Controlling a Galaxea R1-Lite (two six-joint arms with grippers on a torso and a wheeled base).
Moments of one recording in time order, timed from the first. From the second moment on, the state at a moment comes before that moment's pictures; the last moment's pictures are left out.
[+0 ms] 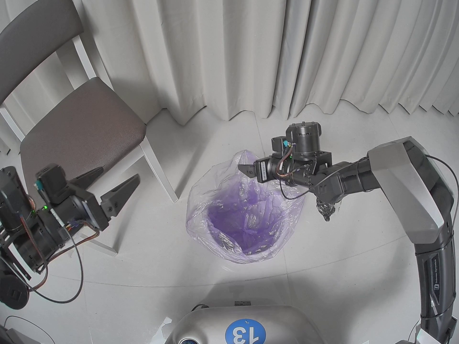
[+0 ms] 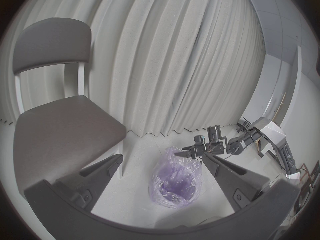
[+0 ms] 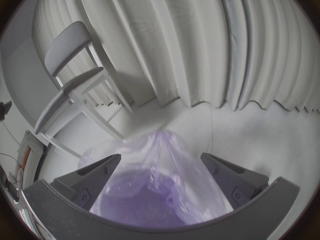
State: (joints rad) left arm -0.29 1.37 -0.34 -1.02 -0.18 -0.11; right arm 0.45 2.44 -1.70 -0.39 0.09 0.05
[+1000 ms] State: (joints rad) left arm -0.57 2.15 -1.38 -0.37 0.05 0.01; right arm 0.26 2.31 -1.08 -0.89 0.05 0.06
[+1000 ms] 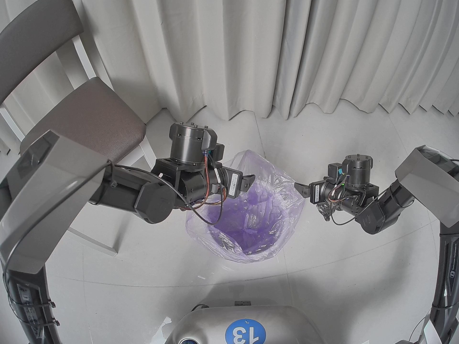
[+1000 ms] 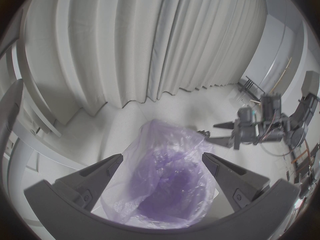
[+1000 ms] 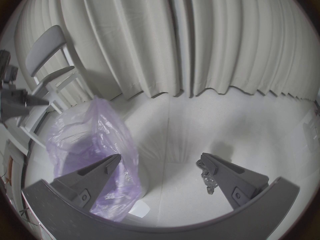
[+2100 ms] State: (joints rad) left arm -0.37 2.29 -1.43 -0.37 0.07 0.09; right arm 0.24 2.45 -1.16 -0.94 0.06 0.09
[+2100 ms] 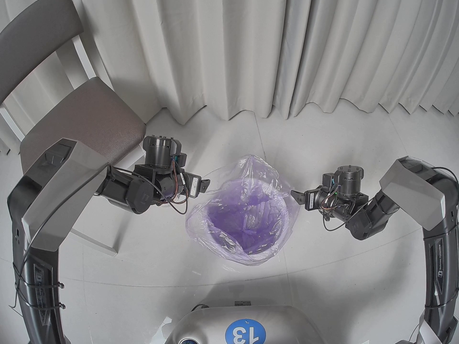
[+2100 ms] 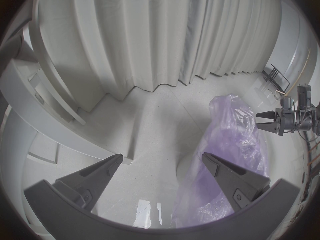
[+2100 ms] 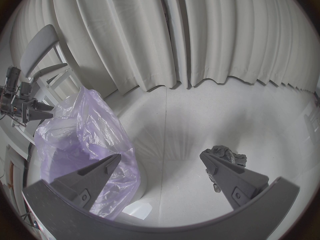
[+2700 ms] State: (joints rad) left arm -0.35 2.46 -1.67 -0.24 0.12 0.09; right arm 0.23 2.64 -1.27 -1.00 0.06 0.09
